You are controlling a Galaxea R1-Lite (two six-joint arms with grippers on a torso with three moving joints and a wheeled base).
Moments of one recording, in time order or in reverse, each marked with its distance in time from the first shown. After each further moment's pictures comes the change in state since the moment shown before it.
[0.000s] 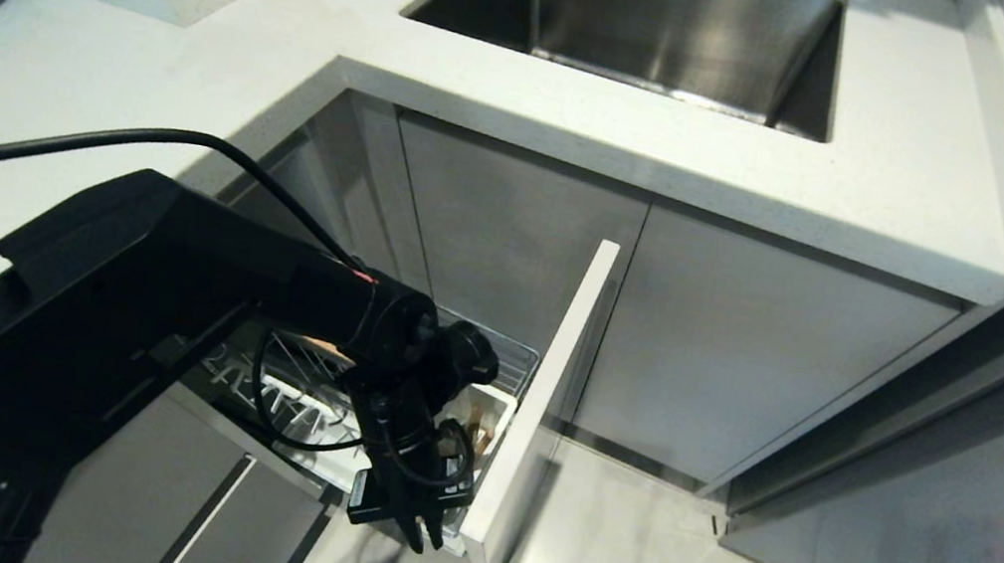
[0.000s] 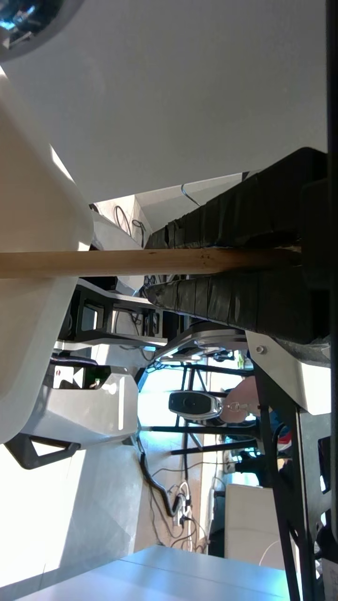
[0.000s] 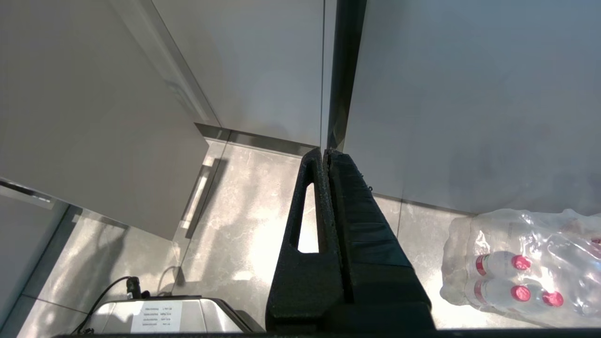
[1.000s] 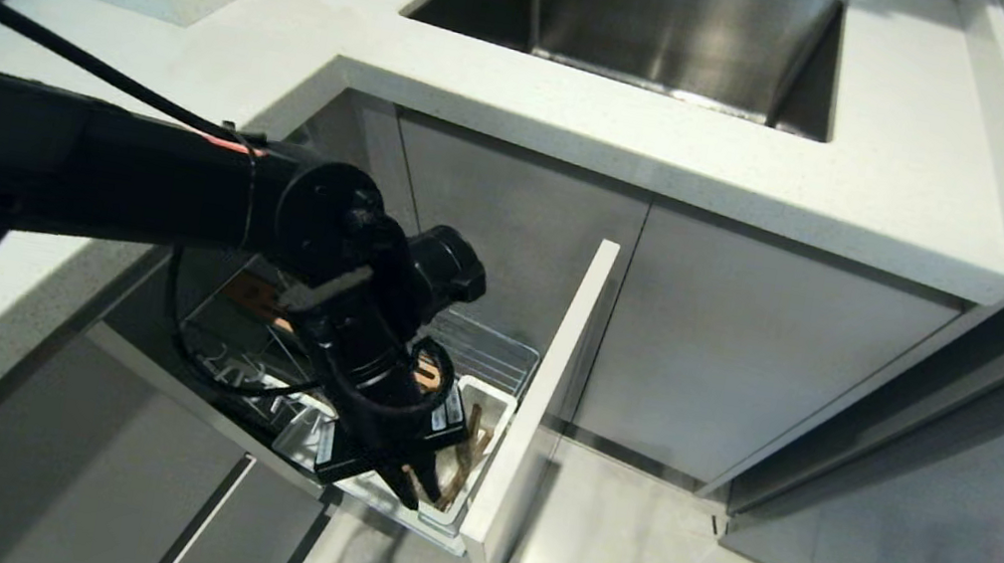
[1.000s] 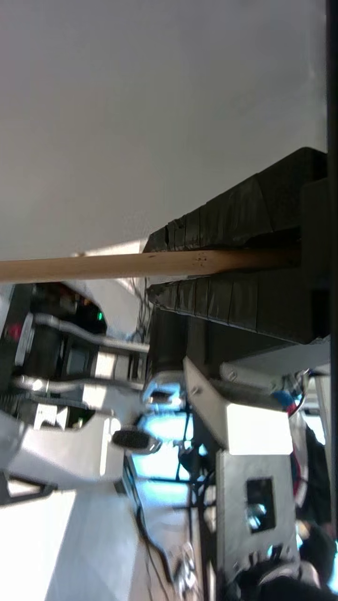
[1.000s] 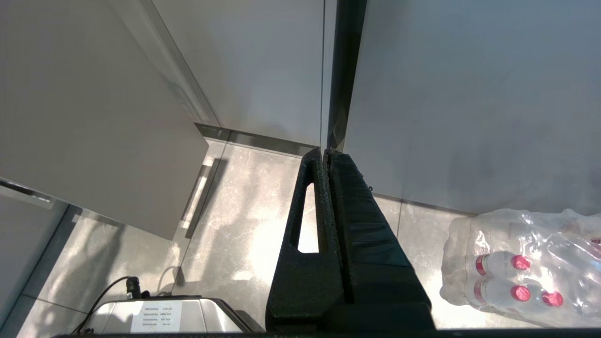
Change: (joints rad) left arm -0.038 -0.242 -0.079 0.175 -0.016 -0.164; right arm 0.000 0.000 0.000 0.000 0.000 0.000
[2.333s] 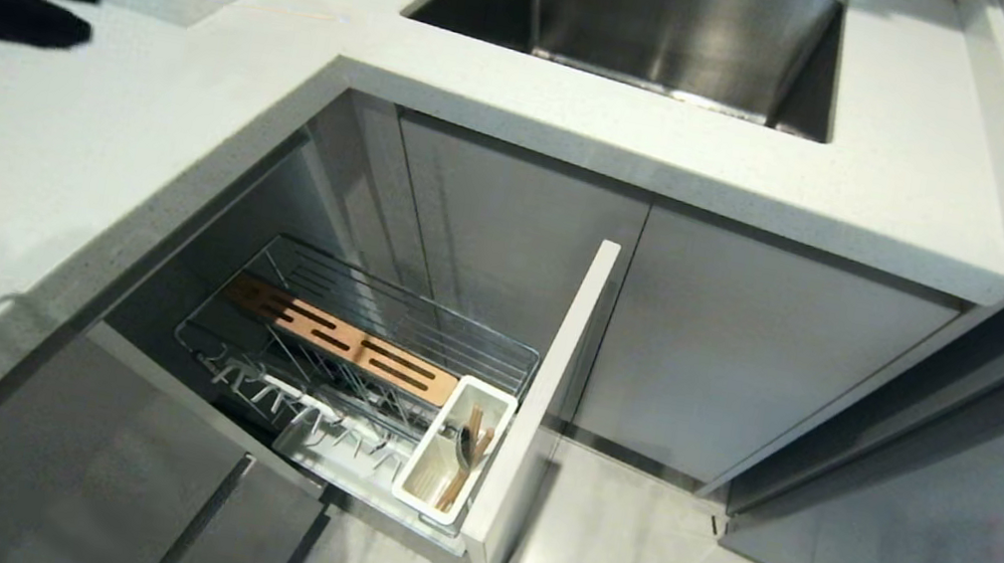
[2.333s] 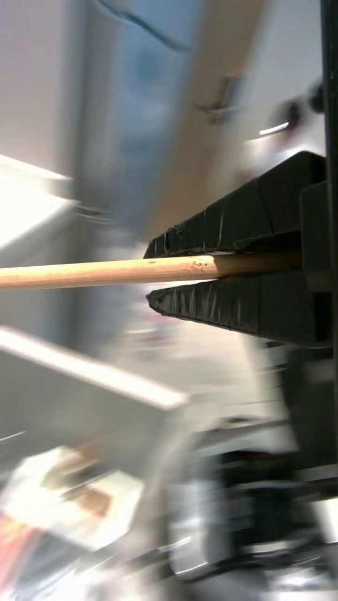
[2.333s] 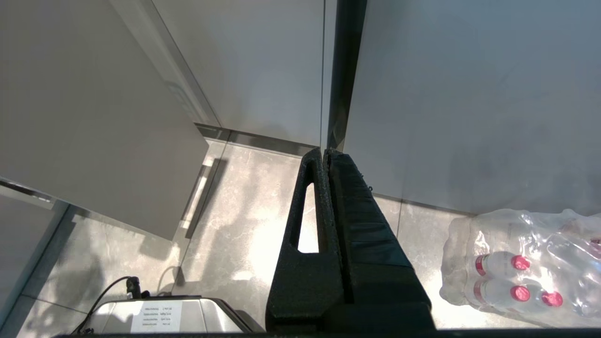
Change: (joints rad) left arm 0.032 -0.743 -0.269 -0.012 0.089 0.047; right arm 0.000 0.000 0.000 0.000 0.000 0.000
